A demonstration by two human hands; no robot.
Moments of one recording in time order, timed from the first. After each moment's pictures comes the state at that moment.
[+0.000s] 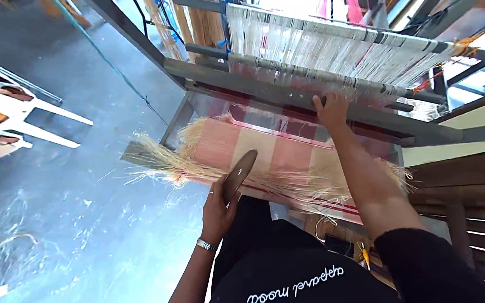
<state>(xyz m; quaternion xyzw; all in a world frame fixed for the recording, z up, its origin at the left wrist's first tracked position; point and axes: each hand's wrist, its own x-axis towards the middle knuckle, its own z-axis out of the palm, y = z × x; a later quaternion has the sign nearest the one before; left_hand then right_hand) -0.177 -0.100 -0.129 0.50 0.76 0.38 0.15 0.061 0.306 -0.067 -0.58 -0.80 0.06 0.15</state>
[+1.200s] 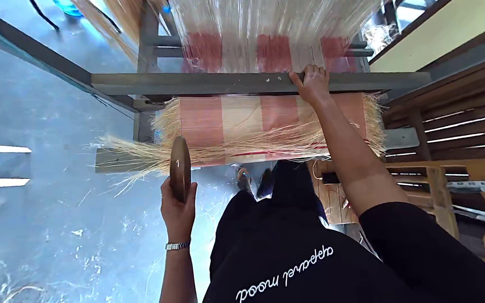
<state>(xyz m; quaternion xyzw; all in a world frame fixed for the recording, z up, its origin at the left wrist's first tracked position) -0.309 -0.168 -0.143 0.47 0.76 0.40 0.20 0.057 0.199 -0.079 -0.68 -0.73 0.08 0.08</state>
